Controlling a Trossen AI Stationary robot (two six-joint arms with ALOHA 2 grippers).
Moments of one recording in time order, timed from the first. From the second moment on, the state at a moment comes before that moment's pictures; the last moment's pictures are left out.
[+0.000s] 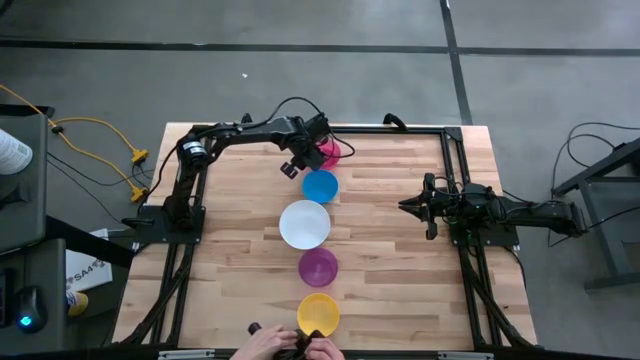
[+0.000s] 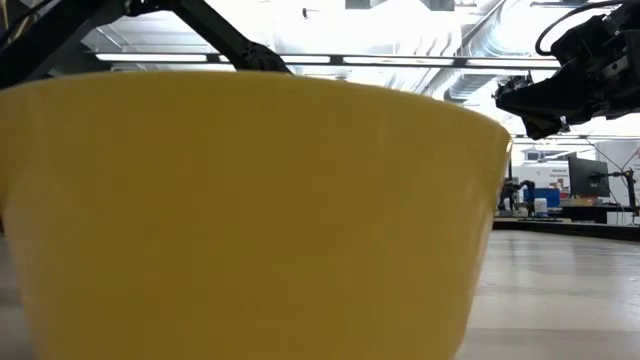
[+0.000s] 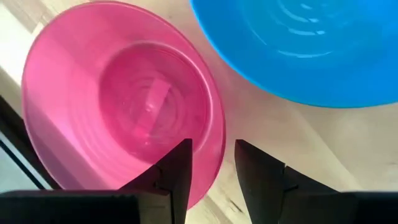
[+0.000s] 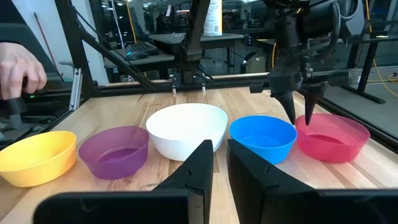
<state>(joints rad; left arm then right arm) 0.51 2.05 1.58 -0.73 -0.01 1.25 -0.09 0.08 0.01 0.03 -0.03 0.06</state>
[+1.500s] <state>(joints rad) 0.51 2.05 1.58 -0.73 -0.07 1.30 -0.09 0.08 0.01 0.03 -0.03 0.06</state>
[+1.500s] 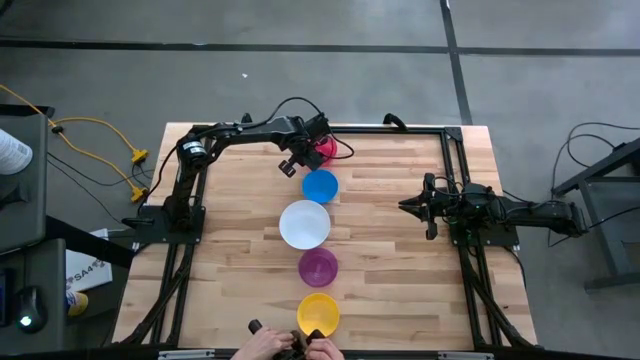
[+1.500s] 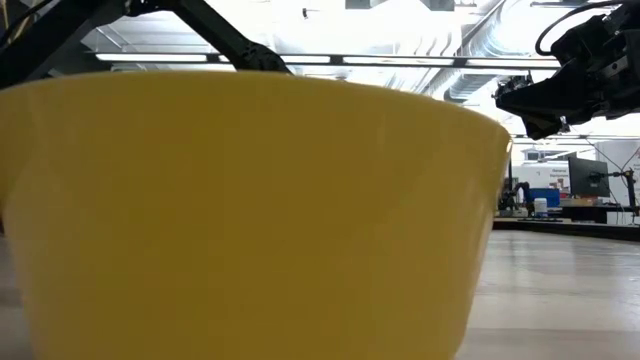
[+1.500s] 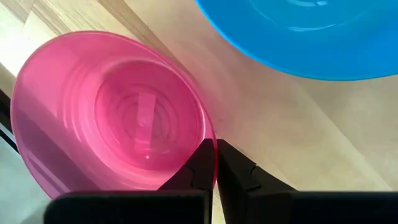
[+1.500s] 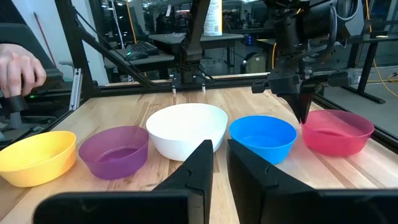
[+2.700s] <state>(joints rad) 0.45 2.04 1.81 -1.02 -0.12 1.24 -0.09 0.08 0.01 0.03 -0.03 0.06</state>
